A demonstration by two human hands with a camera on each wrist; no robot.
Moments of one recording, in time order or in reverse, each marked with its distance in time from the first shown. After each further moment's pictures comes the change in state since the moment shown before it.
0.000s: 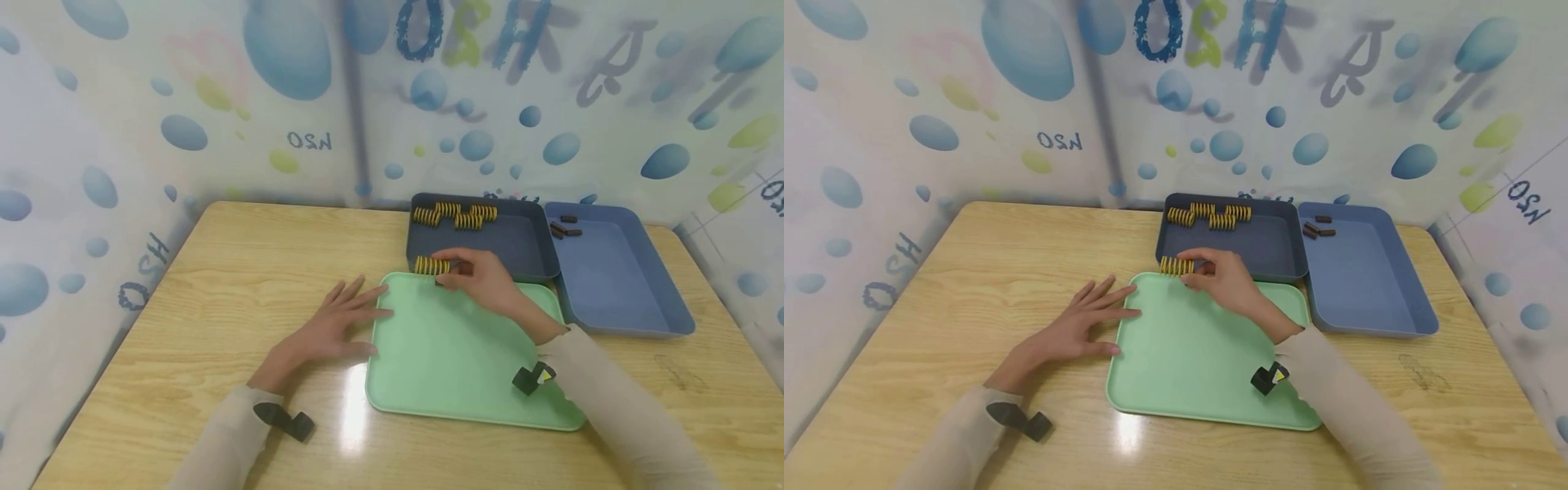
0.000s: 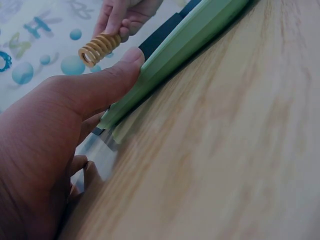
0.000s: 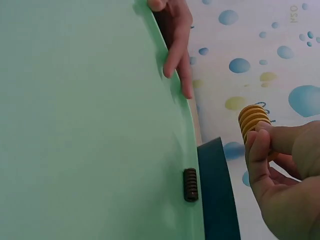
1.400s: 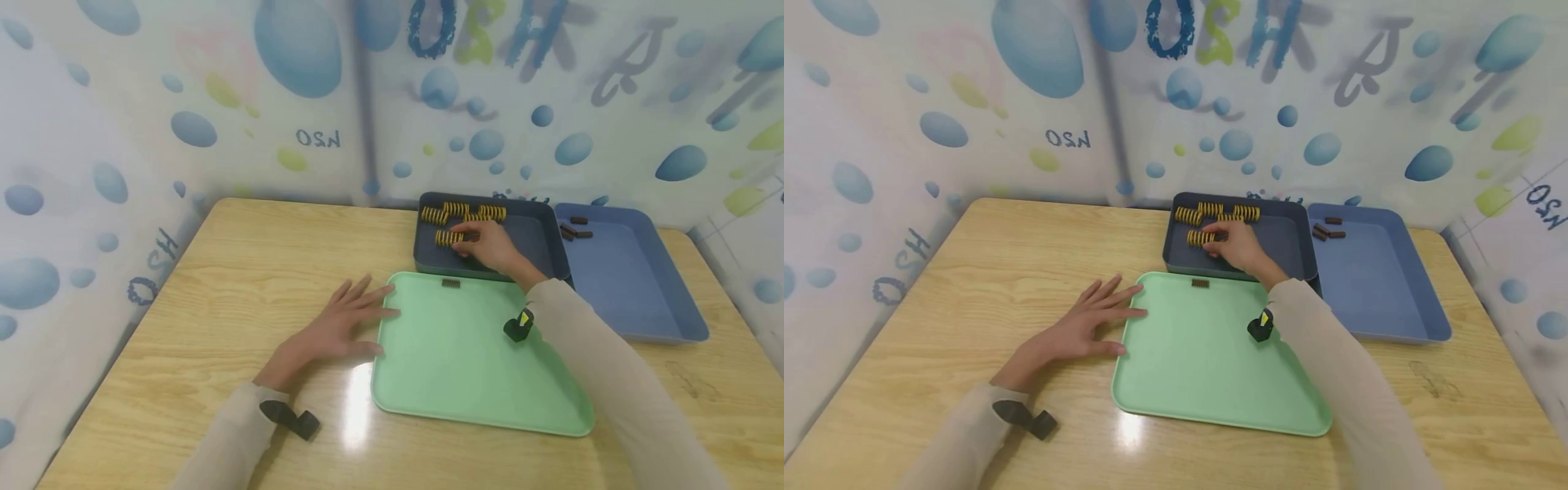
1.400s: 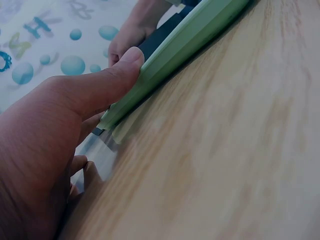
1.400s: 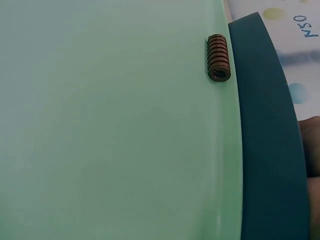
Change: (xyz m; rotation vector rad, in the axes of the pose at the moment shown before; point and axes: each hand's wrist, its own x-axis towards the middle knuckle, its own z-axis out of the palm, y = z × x) left_hand -0.001 -0.003 0.003 0.027 0.006 0.005; right_hand 0.072 0.042 -0.032 -0.192 0.029 0.216
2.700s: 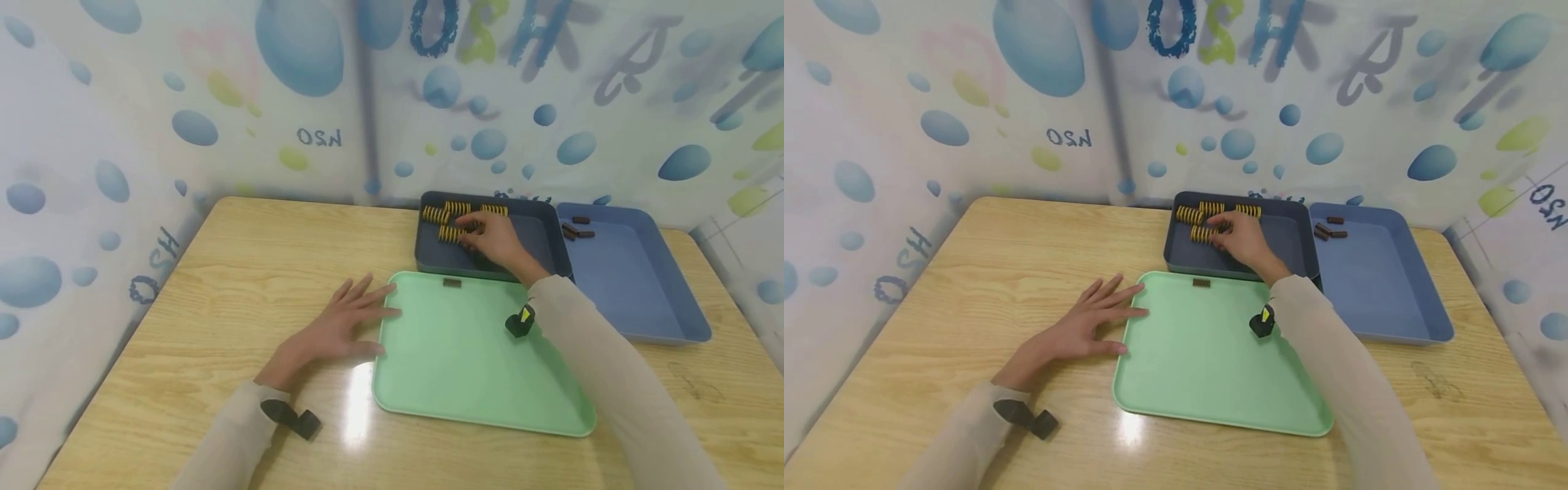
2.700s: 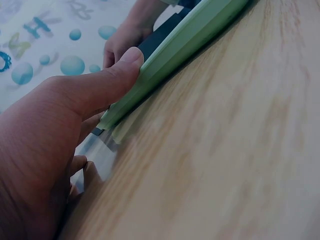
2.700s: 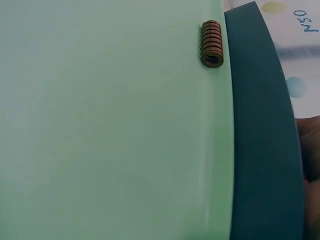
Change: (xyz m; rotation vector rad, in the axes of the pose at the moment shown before) left_hand 0.000 0.004 -0.004 -0.010 -0.011 -0.007; right_hand 0.007 0.000 -0.005 -0.101 0.103 -0.046
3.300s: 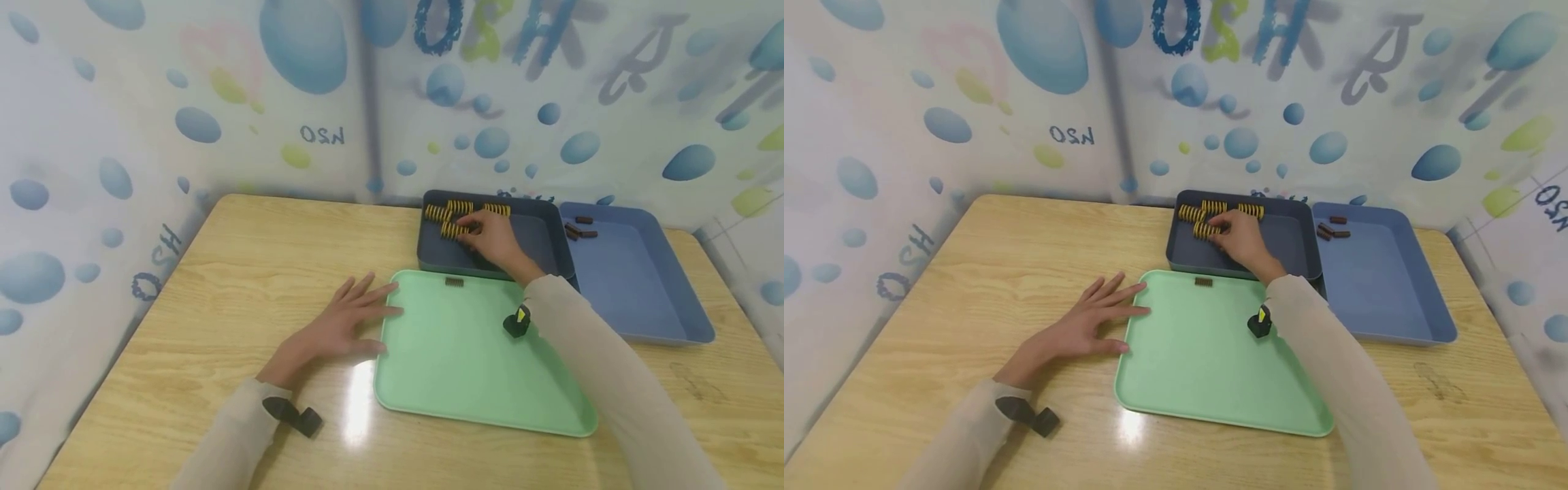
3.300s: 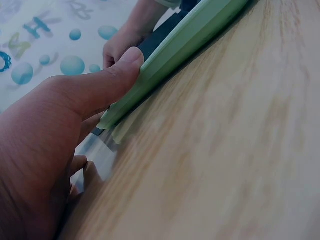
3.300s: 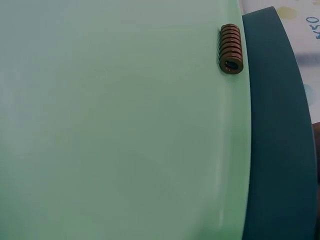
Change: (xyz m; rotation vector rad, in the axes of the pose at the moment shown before) left_hand 0.000 -0.003 0.002 0.010 0.008 0.007; right_hand 0.006 0.001 0.008 -0.071 0.071 -0.063
